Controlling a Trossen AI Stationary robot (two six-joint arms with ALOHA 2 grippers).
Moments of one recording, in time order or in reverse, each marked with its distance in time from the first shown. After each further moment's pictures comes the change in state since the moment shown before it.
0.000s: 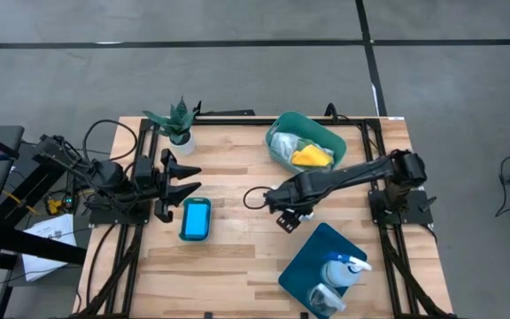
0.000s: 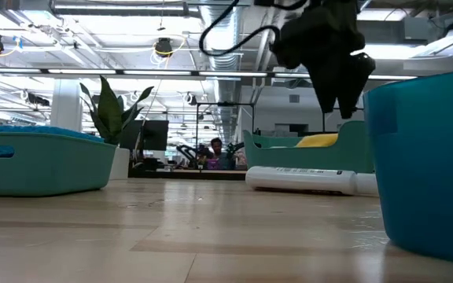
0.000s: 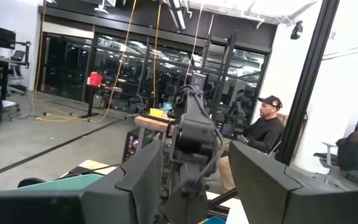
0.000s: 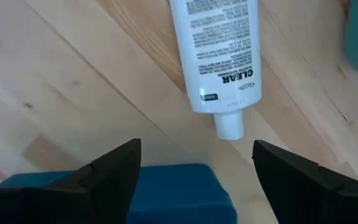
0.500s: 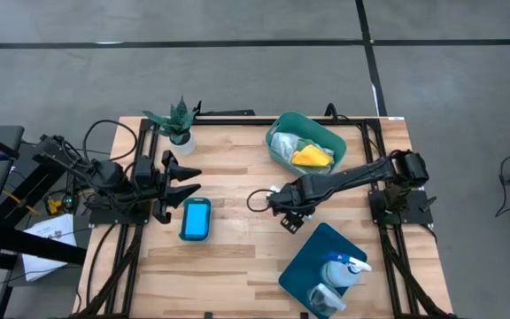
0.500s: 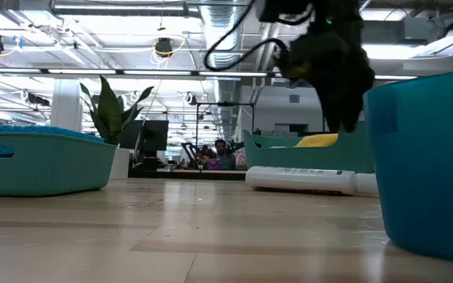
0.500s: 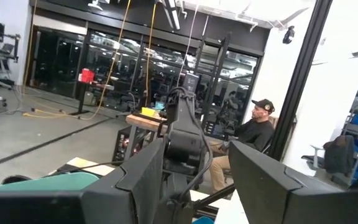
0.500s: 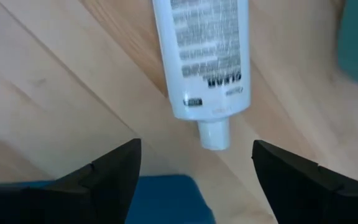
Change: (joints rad) left arm 0.000 0.000 0.000 0.004 0.024 -0.035; right arm 0.008 0.005 -0.069 0.035 0.051 -0.050
